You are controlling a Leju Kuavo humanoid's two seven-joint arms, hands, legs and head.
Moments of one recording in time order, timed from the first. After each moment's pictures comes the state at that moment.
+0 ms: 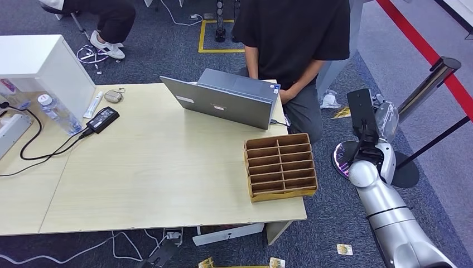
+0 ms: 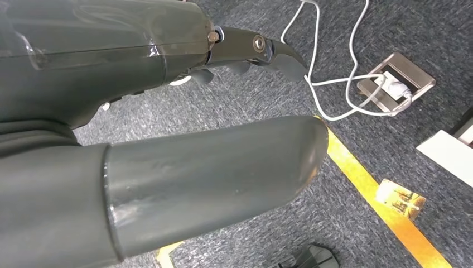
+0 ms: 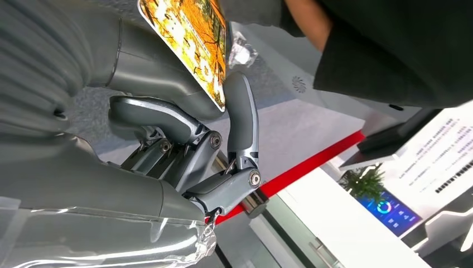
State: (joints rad) left arm -0.23 0.00 -1.03 -0.23 0.31 0.39 0.00; right arm -0.56 -0.32 0.35 -1.19 0.40 -0.62 0.28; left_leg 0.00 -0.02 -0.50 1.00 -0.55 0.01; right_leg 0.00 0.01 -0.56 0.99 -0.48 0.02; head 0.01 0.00
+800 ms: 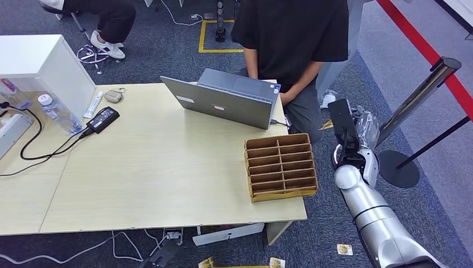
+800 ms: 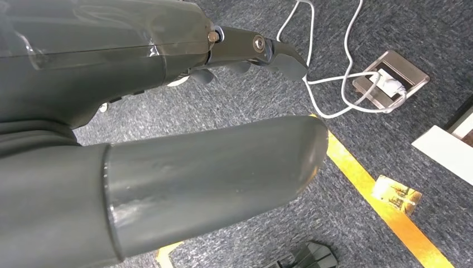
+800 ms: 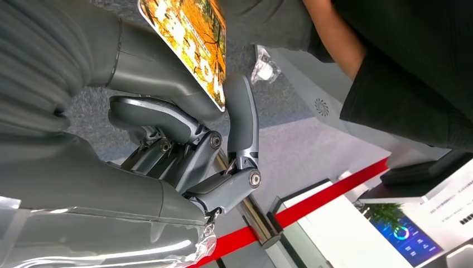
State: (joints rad) left arm -0.24 0.00 -1.03 -0.23 0.30 0.38 0.00; right arm -0.58 -0.25 0.37 -1.02 0.41 -0.62 0.23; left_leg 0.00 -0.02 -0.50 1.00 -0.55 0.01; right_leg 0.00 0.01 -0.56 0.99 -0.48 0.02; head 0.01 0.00
